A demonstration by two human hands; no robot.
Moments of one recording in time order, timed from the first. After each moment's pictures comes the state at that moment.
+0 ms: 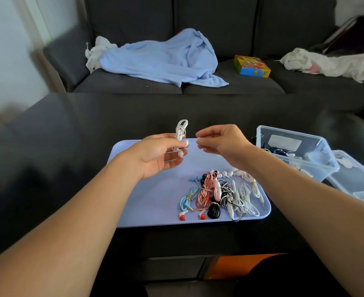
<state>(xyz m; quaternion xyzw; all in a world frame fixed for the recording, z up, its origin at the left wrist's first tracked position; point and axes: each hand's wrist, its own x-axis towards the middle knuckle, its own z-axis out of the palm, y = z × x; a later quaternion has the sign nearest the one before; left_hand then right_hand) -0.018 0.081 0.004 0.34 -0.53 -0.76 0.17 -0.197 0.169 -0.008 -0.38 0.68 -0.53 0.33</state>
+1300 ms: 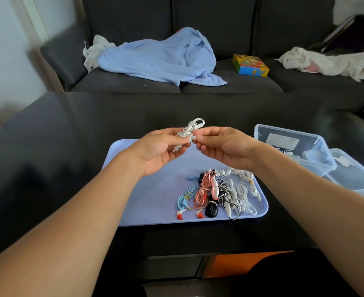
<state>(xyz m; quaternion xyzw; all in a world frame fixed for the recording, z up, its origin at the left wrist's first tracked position) -0.027 0.082 0.005 0.28 -0.53 -0.78 0.20 -0.193 0.186 0.010 -0.30 0.50 -0.58 0.57</state>
